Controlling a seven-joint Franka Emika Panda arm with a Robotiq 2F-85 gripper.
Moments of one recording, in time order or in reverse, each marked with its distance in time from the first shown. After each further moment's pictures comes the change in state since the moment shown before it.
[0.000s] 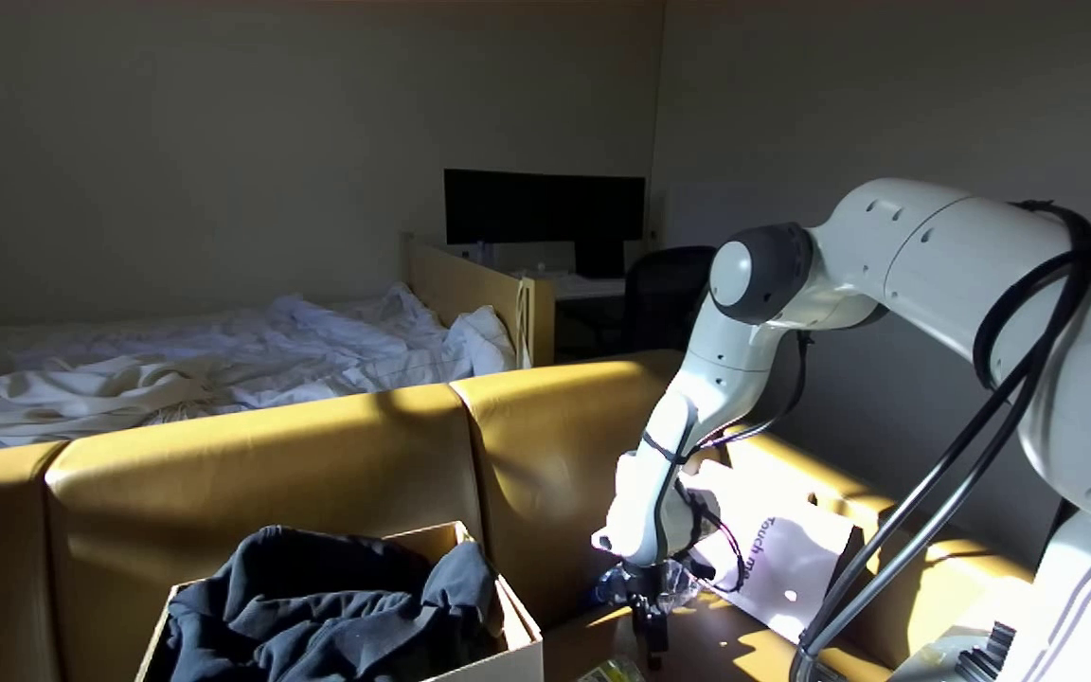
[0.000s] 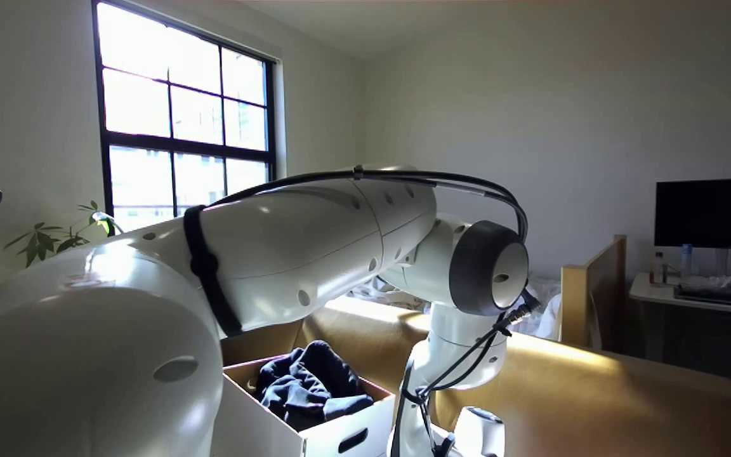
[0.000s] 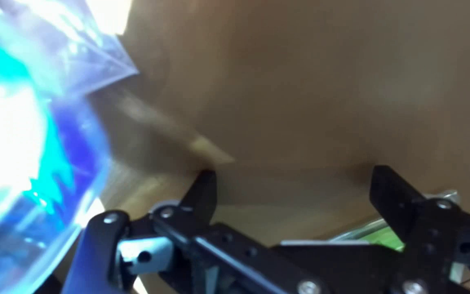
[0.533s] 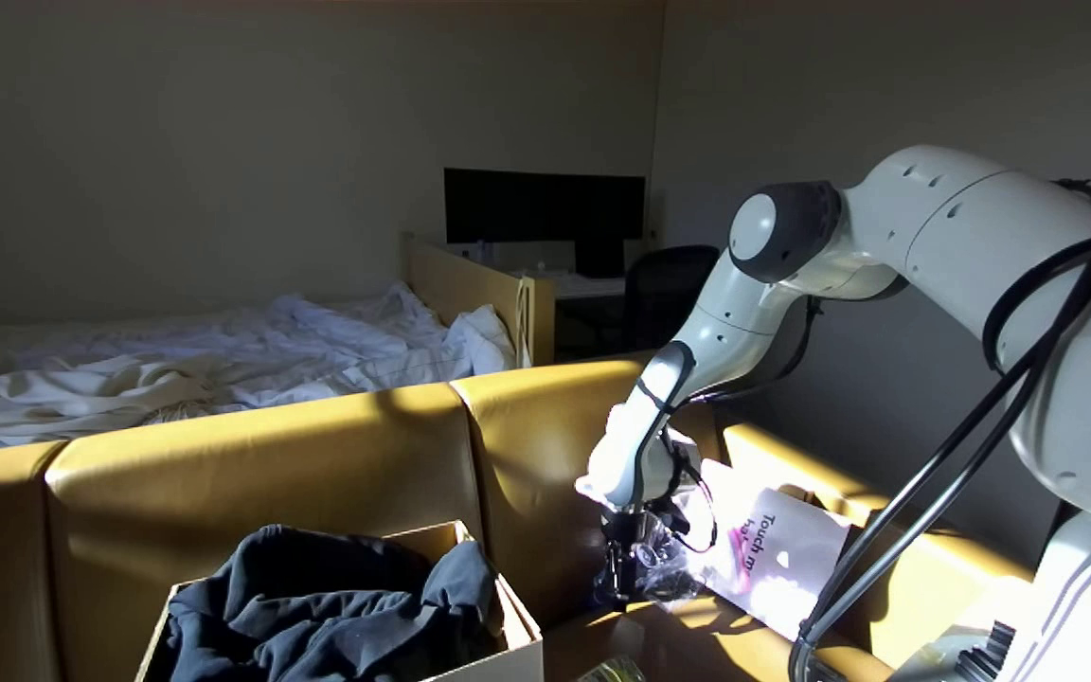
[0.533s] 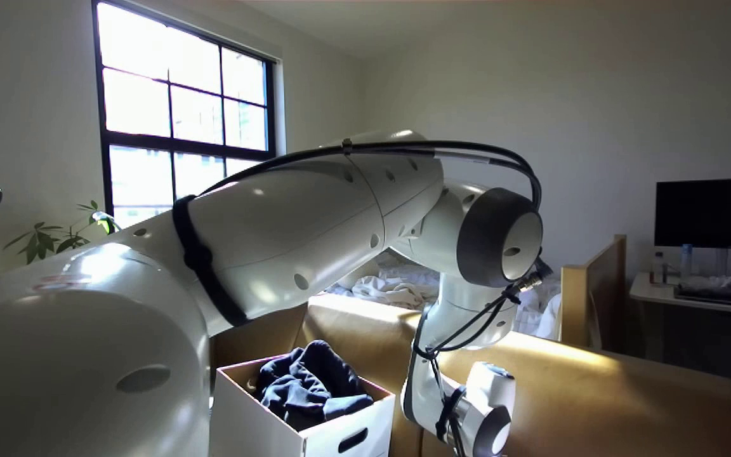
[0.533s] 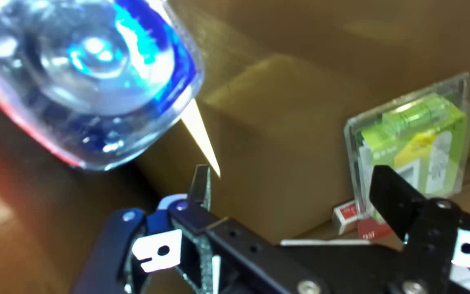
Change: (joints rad) arm -0.088 -0.121 0.117 -0.003 0.051 -0.059 0.002
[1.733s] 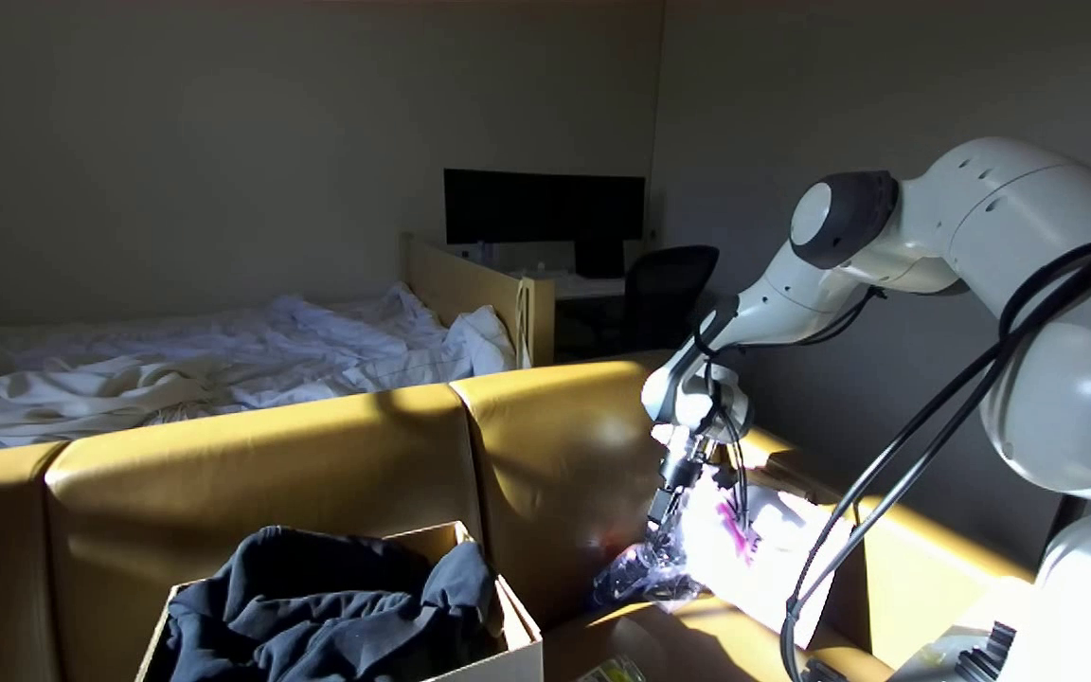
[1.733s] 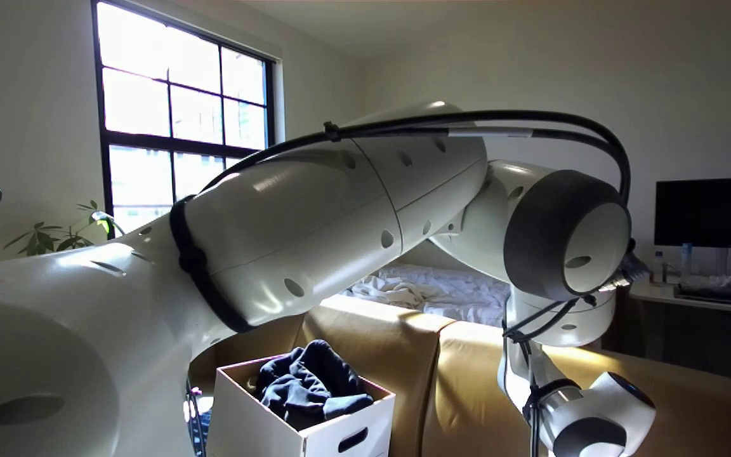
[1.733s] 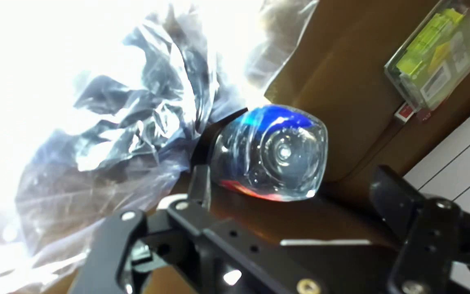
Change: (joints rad) arm -0.251 -0.020 0.026 0.158 0.401 -0.240 -0.018
